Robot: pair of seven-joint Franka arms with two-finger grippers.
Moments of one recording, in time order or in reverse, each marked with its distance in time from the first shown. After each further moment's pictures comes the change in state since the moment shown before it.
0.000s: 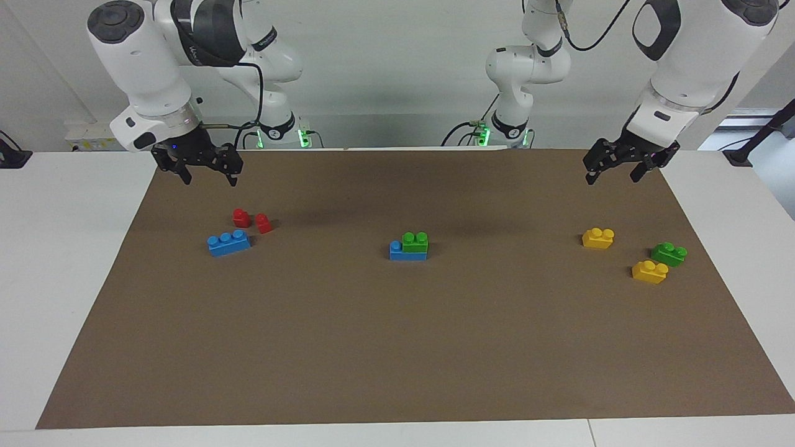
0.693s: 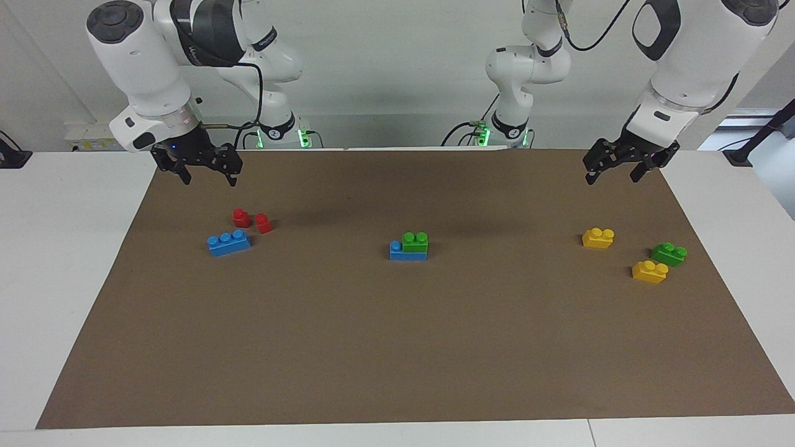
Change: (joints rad) left arm 0.000 -0.001 -0.001 -0.002 0.000 0.000 0.000; right arm -0.001 0.000 -0.002 0.000 0.000 0.000 0.000
